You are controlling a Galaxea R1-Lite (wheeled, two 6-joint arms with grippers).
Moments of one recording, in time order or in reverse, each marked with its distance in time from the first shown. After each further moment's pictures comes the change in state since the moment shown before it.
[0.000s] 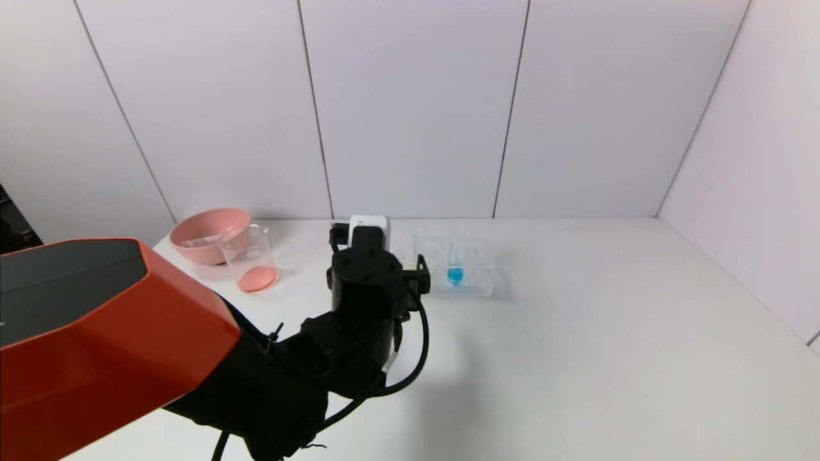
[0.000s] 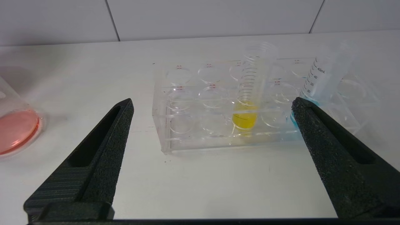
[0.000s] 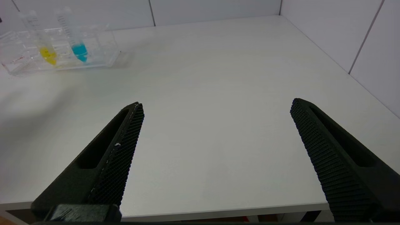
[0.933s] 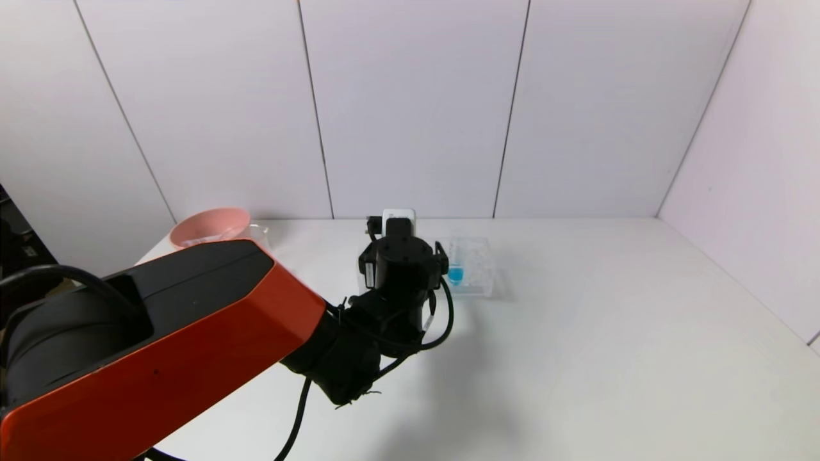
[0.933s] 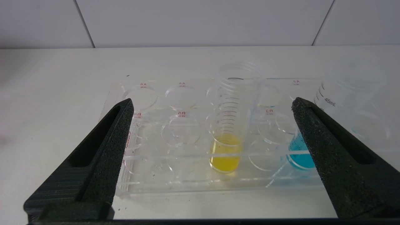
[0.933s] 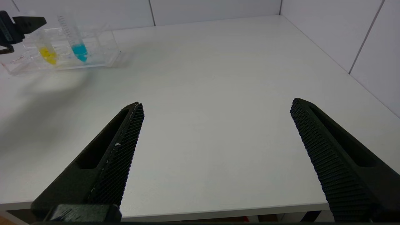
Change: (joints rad) left arm 0.049 0.226 -0.299 0.027 -0.039 0.010; right arm 0.000 0.000 0.000 0.000 0.000 0.000
